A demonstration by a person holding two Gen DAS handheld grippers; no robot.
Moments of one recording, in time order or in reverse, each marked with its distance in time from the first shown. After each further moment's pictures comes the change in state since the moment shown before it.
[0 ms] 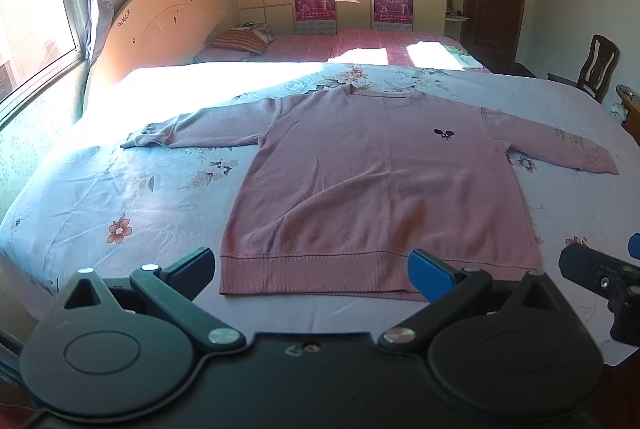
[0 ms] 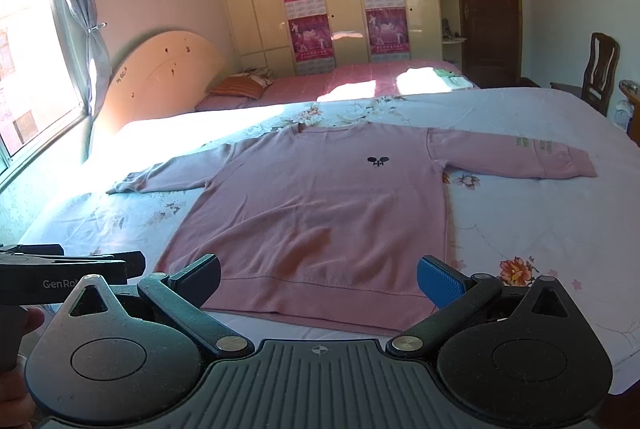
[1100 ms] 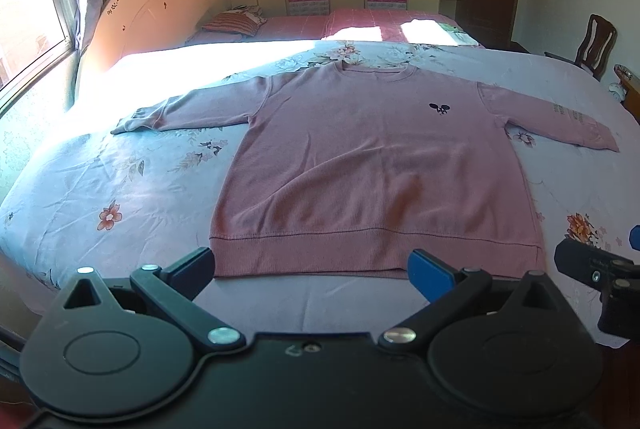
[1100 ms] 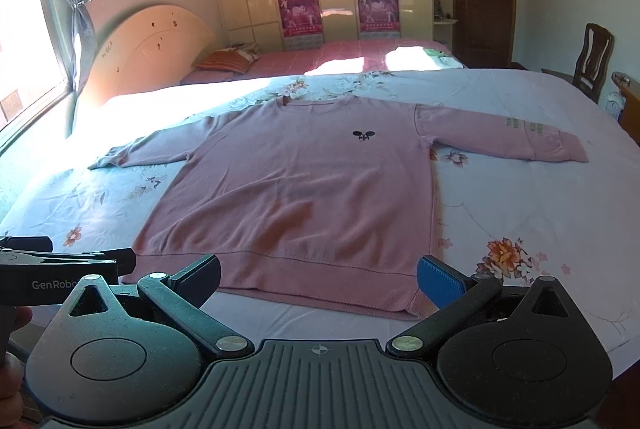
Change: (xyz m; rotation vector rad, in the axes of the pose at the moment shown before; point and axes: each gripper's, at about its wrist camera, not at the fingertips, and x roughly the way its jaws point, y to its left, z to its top) left arm 0.014 -0.009 -0.009 0.030 0.061 -0.010; right arm 0.016 -0.005 -0.007 -0.012 0.071 -0.060
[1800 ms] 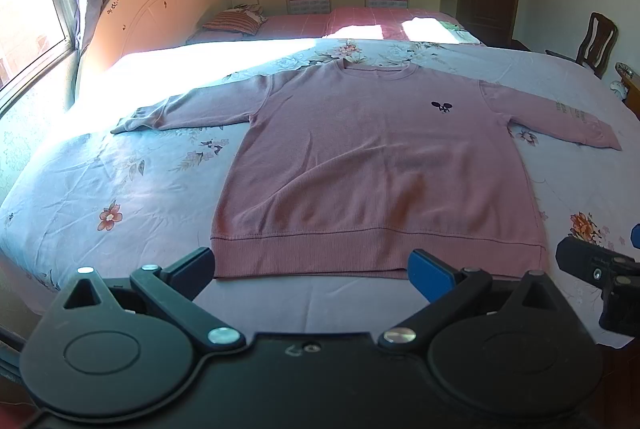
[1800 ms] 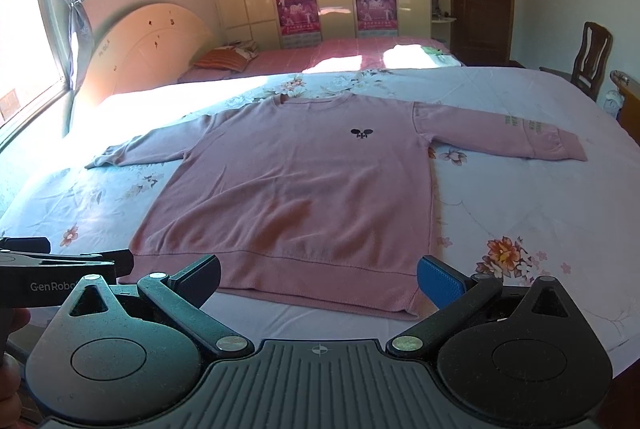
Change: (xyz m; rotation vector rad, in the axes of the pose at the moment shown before) left arm 0.002 0.002 0.001 -0.001 0.004 0.001; right arm 0.005 0.002 0.000 -0.002 0.004 -0.006
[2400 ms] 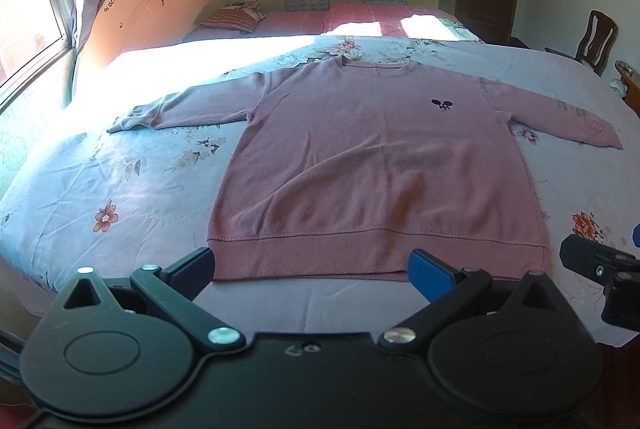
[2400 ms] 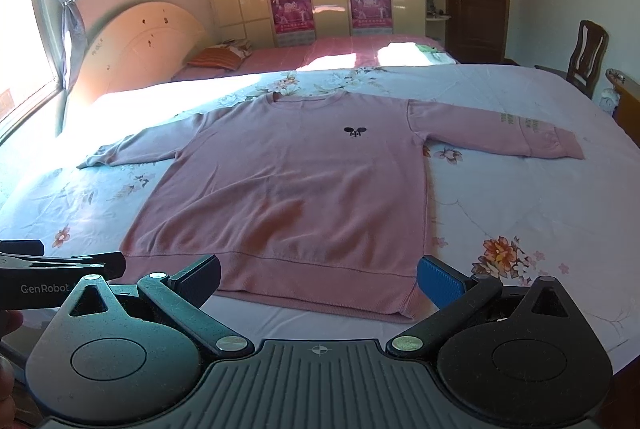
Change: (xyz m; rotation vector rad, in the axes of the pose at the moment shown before) left arm 0.010 -0.001 0.003 0.005 0.003 0.003; right arm 0.008 -0.003 0.003 0.006 0.007 -0.021
